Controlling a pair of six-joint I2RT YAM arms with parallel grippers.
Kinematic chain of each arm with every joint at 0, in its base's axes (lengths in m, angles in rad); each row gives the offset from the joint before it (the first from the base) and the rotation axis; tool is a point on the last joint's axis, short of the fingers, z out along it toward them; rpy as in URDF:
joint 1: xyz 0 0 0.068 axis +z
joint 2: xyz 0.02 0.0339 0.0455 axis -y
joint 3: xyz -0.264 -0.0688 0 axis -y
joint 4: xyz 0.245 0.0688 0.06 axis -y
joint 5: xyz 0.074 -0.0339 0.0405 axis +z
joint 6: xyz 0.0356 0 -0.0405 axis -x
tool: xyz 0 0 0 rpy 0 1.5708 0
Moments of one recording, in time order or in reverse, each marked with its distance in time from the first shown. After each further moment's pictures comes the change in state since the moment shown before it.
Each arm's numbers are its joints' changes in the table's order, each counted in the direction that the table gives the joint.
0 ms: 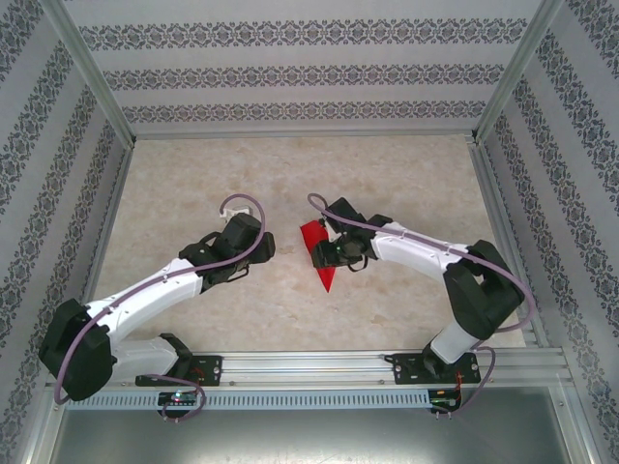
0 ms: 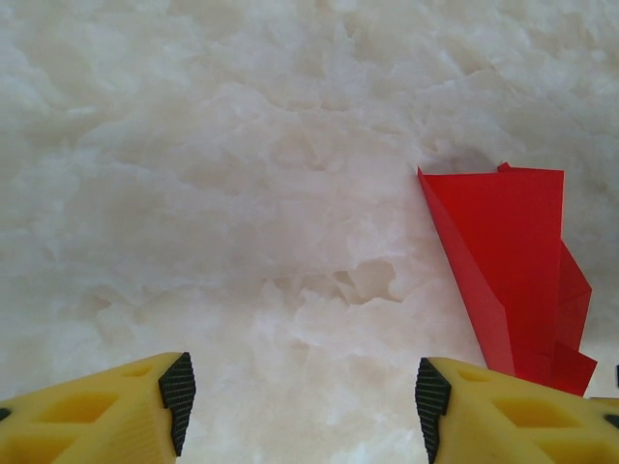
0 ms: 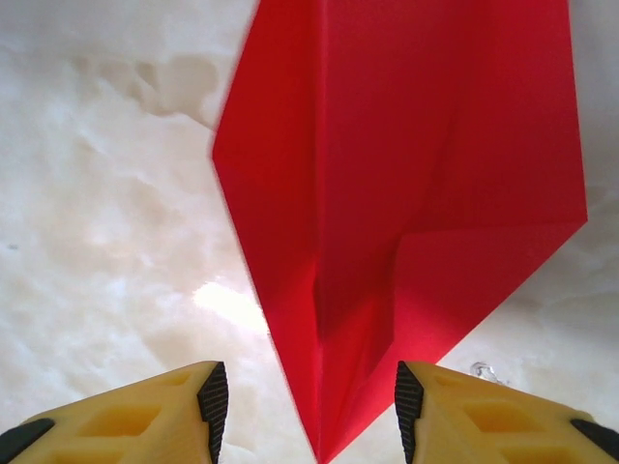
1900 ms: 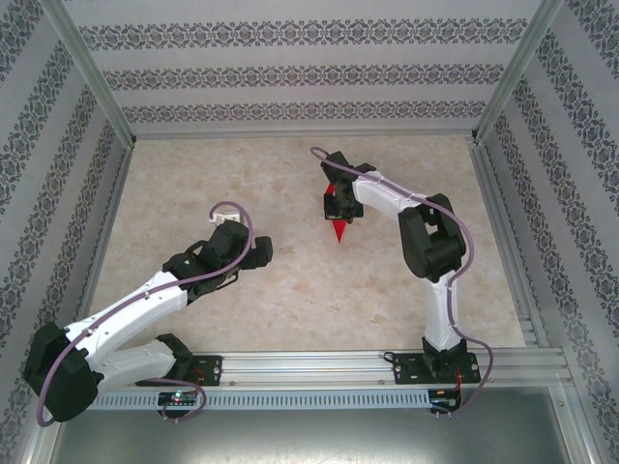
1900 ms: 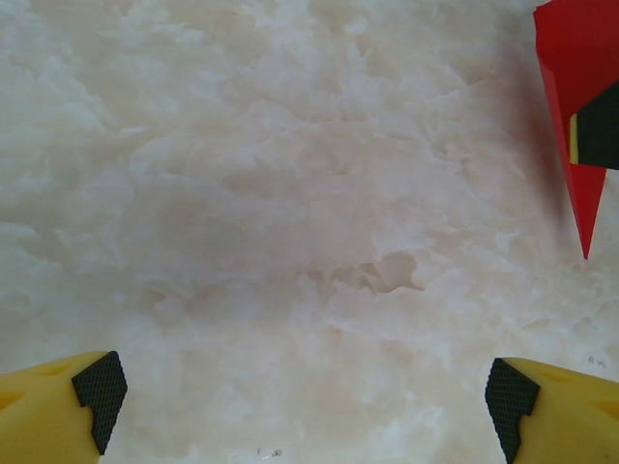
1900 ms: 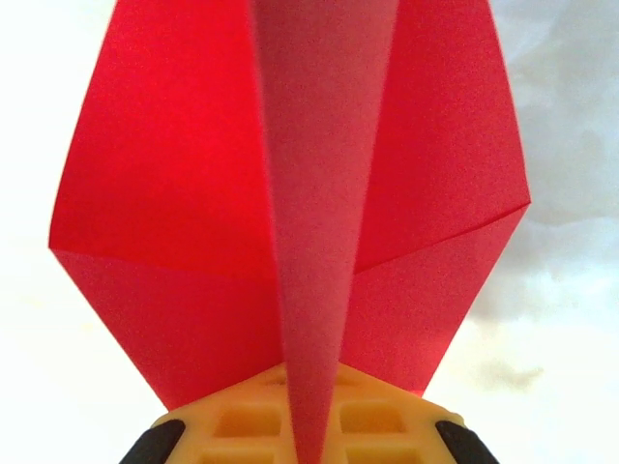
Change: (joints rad) left arm 0.000 0.142 -0.056 -0.050 0.033 -0.067; right arm -0.203 -0.512 0.618 -0.257 -0.185 -0.002
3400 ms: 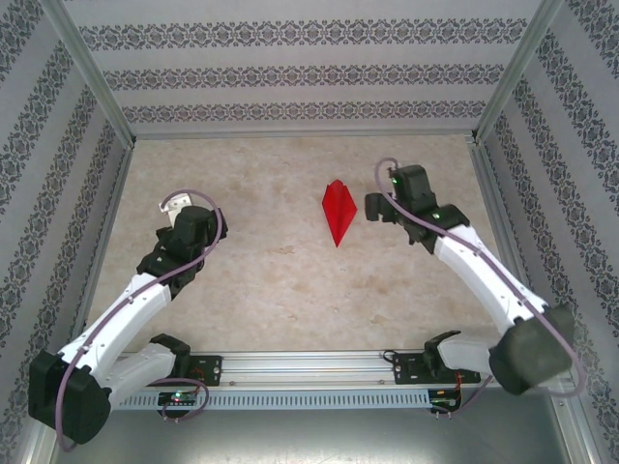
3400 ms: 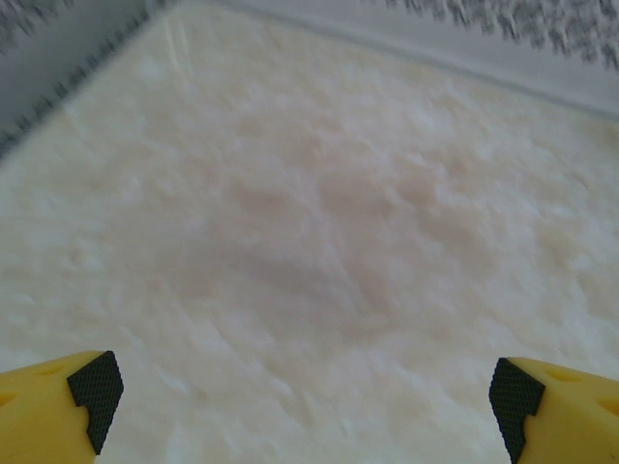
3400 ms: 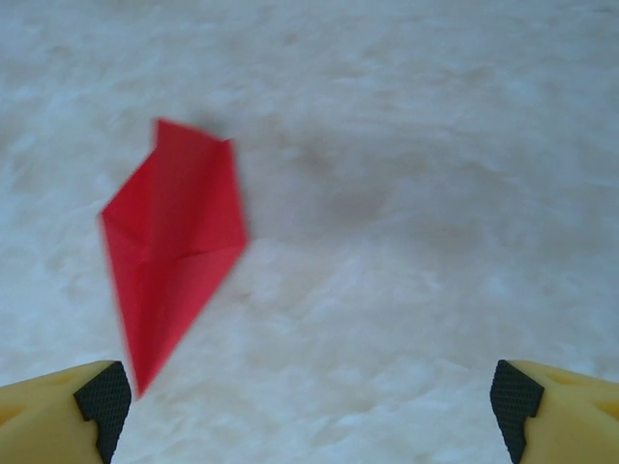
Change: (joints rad) left arm 0.303 0.090 -0.056 0.154 0.278 -0.151; right arm -0.141 0.924 -0.647 0.285 -0.208 0.232
